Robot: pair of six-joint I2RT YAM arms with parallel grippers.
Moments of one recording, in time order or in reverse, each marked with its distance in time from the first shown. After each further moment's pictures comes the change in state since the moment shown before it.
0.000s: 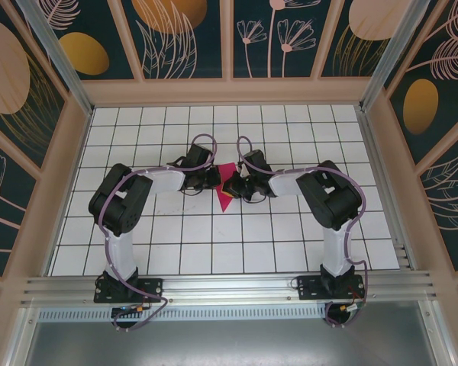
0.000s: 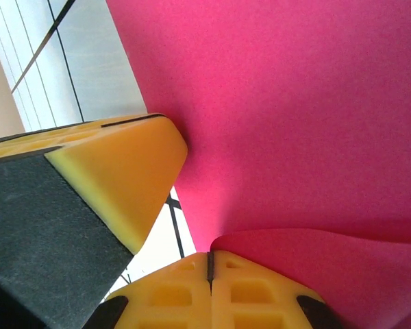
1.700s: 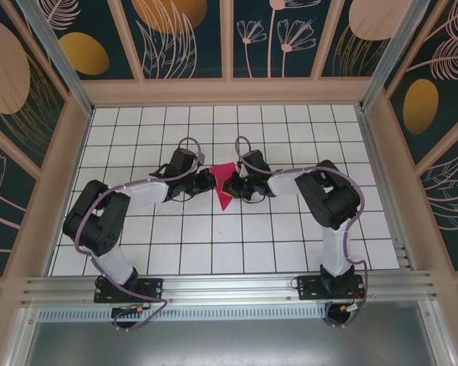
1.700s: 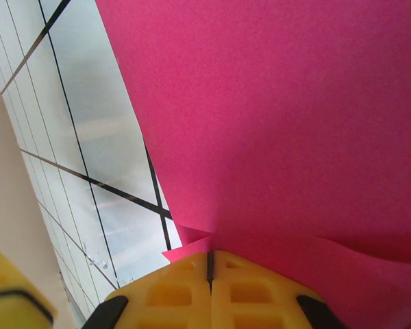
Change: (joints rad) left arm 0.035 -0.238 -0.217 0.115 0.173 -0.111; right arm 0.002 0.014 0.011 -0.013 0.027 -0.026
